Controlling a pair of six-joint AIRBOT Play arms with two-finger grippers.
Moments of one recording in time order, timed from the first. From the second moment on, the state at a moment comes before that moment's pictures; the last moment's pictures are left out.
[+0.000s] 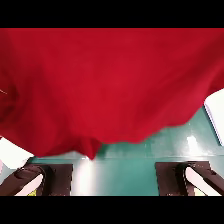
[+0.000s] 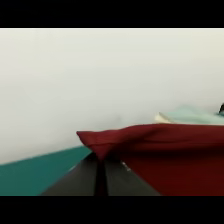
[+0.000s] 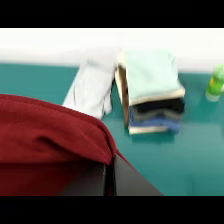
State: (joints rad) left arm -0.19 -0.89 1.97 1.38 -1.05 -1.46; right arm -0.21 -0.97 2.00 -1.38 1.45 1.52
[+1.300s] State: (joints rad) left arm -0.15 -1.40 1.43 1.49 -1.27 -1.54; right arm -0.17 -1.35 1.53 -1.38 1.33 1.52
